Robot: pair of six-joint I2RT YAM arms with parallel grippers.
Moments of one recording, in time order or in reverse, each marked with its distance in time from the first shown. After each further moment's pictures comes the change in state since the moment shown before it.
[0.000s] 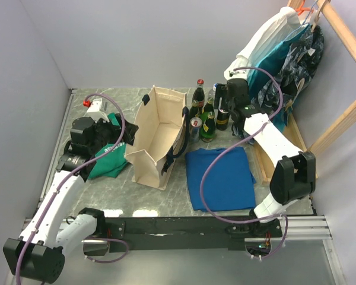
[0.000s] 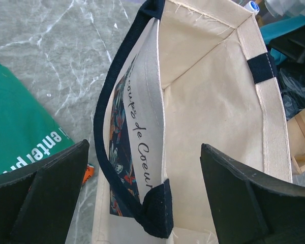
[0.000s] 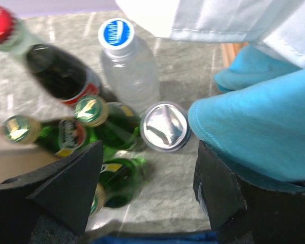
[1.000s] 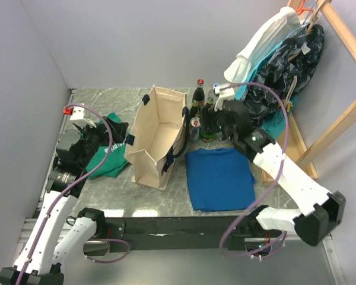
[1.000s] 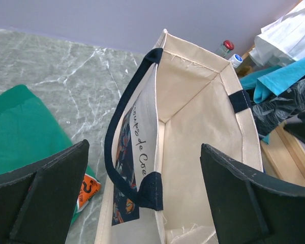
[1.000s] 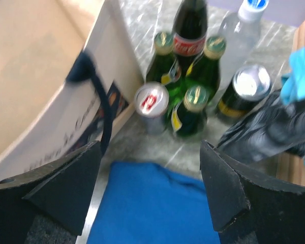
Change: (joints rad) left arm -0.001 -0.203 -0.017 -0.001 -0.130 -0.029; right arm 0.265 -0.381 -0.171 -0.101 -0.081 -0.079
